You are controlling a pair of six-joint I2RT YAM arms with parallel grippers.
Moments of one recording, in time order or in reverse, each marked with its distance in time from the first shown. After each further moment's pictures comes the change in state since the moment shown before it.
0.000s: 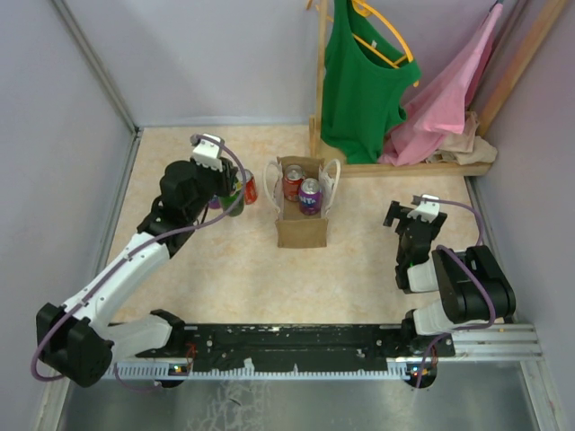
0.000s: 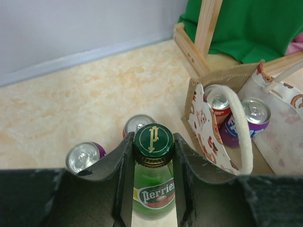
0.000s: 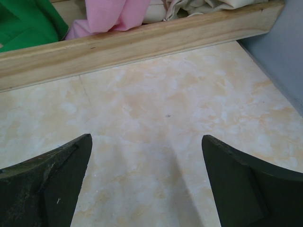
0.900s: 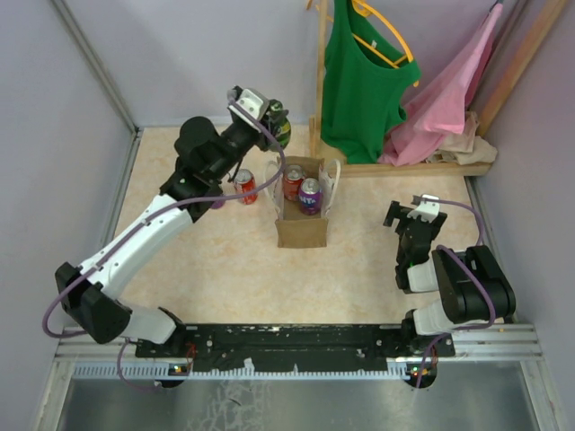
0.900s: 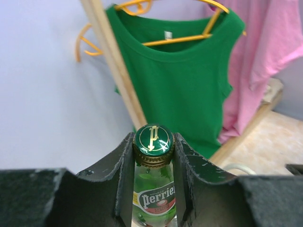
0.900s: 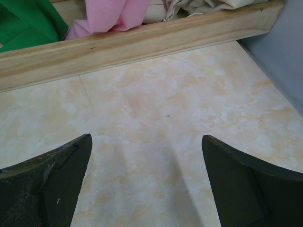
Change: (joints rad) left arm -0.181 0.303 0.475 0.177 0.212 0.204; right arm 0.000 0.000 0.000 0.000 0.000 0.000
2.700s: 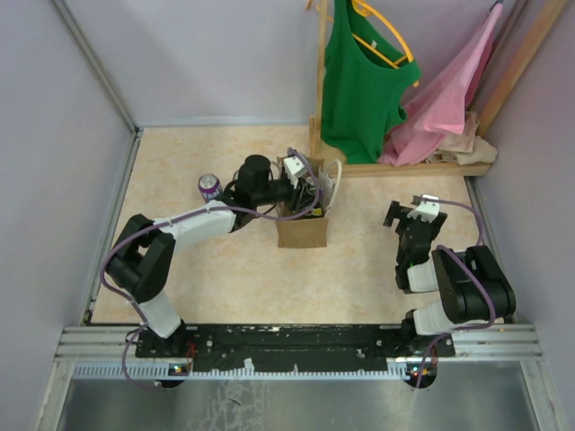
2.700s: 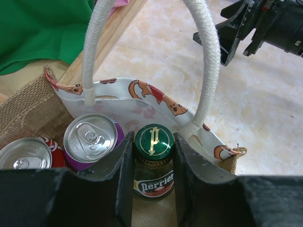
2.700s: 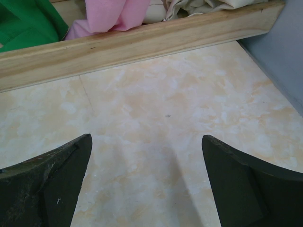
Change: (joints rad) left arm -0.006 0.303 -0.302 0.127 0.404 -0.154; right arm 0.000 0.000 0.000 0.000 0.000 0.000
